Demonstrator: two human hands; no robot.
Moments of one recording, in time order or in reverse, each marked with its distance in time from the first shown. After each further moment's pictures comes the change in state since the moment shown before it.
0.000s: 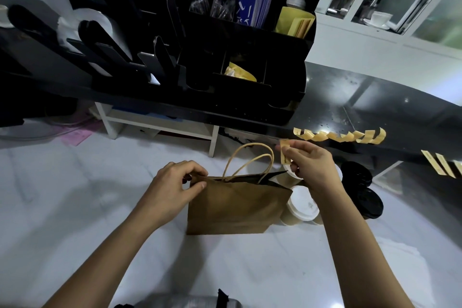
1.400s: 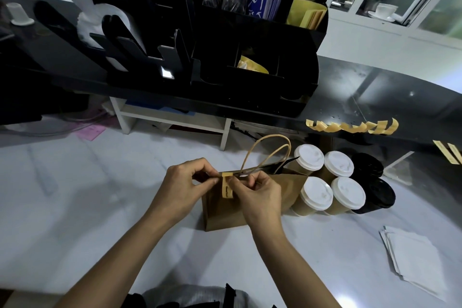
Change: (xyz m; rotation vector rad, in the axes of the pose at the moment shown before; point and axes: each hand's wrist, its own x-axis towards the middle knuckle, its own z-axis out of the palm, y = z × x) left_hand -0.018 -0.003 -0.006 -0.124 0.060 0.049; right_hand -0.101 0.040 0.121 0.045 0.030 0.064
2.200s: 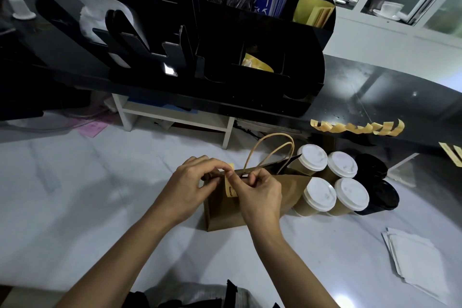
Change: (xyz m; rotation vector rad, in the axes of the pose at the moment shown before) left_hand 0.004 -0.004 -0.002 0.092 -0.092 0.155; right_hand 0.007 0.003 0.011 -0.058 0.065 -0.053
